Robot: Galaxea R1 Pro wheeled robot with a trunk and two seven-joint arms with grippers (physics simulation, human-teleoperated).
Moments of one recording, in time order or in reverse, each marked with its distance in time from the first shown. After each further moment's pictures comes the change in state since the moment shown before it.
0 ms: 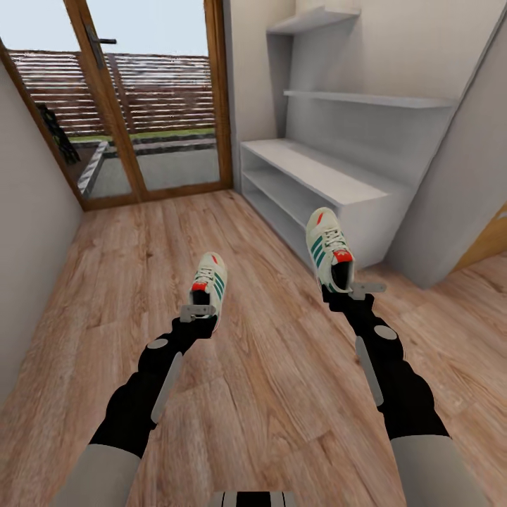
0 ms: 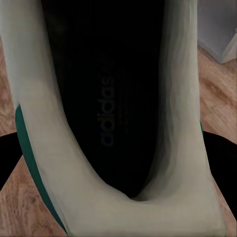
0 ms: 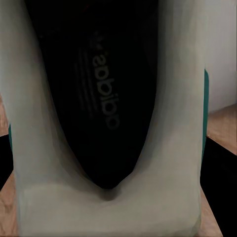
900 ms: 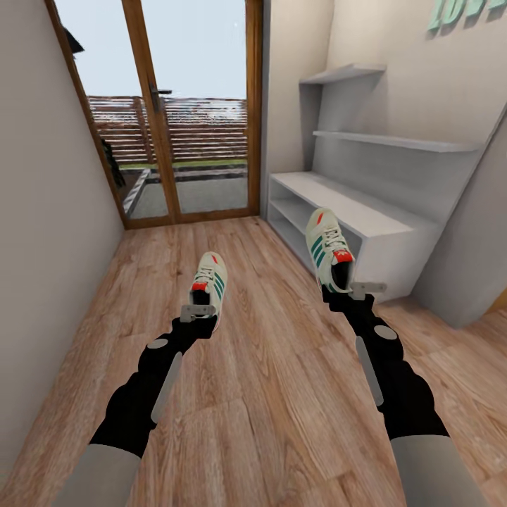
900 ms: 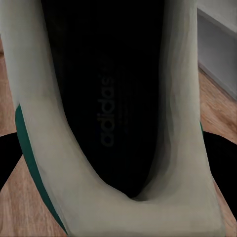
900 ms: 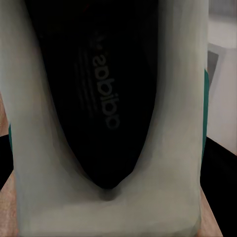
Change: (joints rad) left arm 0.000 0.000 0.000 -0.001 0.000 0.000 0.000; right arm 0.000 0.000 0.000 0.000 0.000 0.000 0.000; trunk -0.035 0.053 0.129
